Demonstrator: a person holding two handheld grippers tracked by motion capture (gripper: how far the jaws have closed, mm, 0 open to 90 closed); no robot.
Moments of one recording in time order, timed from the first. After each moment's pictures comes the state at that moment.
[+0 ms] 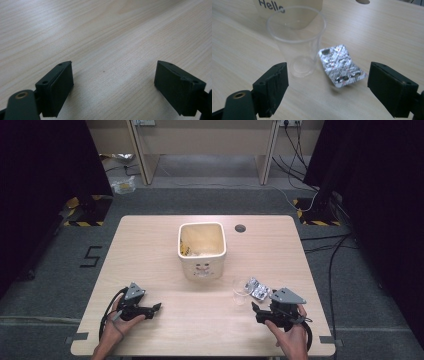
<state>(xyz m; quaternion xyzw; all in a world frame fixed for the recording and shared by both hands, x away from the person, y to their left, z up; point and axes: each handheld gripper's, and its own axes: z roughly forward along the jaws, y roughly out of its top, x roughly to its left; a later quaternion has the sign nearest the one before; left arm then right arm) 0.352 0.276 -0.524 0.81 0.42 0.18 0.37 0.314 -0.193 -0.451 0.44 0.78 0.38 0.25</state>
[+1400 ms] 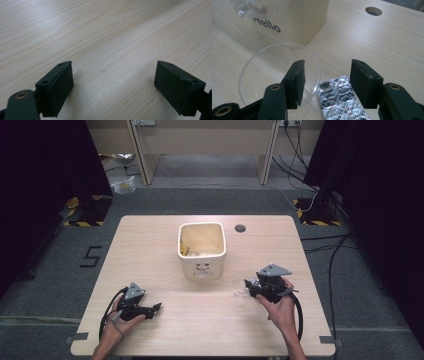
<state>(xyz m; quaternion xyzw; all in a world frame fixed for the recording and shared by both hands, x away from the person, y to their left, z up) 0.352 0.276 -0.524 0.81 0.42 0.18 0.37 0.380 -0.172 -0.444 0.42 0.80 0.37 0.22</state>
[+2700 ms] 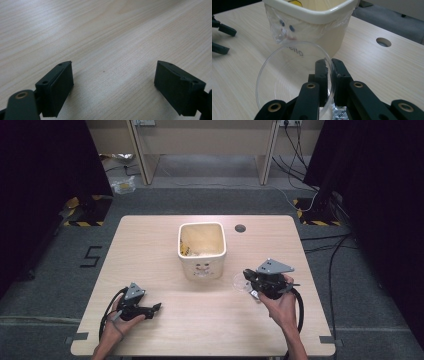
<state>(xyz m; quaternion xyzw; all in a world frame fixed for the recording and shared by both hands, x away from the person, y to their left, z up) 0.352 0.276 -0.524 0.81 0.42 0.18 0.37 0.372 -0.163 -0.405 0.34 0.81 0.43 0.22</state>
